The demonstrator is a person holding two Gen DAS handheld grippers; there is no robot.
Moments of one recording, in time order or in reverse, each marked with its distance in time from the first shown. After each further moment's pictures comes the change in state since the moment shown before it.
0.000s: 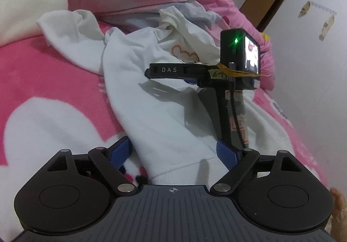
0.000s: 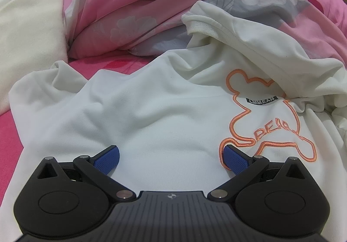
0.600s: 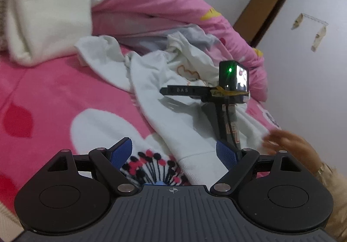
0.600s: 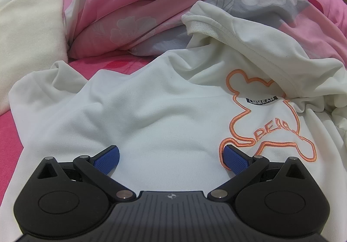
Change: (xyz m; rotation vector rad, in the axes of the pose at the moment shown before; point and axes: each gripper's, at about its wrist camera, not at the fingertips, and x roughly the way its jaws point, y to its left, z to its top) left arm -0.062 0.026 0.006 0.024 -0.057 -0.028; right arm 0.000 0.000 0.000 -0.002 -0.002 0.000
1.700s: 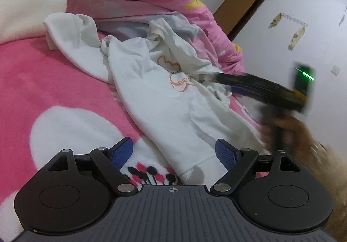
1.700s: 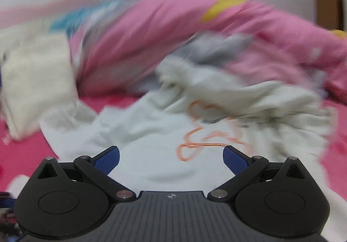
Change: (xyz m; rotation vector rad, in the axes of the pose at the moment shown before) left arm 0.045 0.031 -0.006 -0.024 0.014 -0.186; right arm -0.156 -0.046 -0.025 0.105 -0.200 -0.019
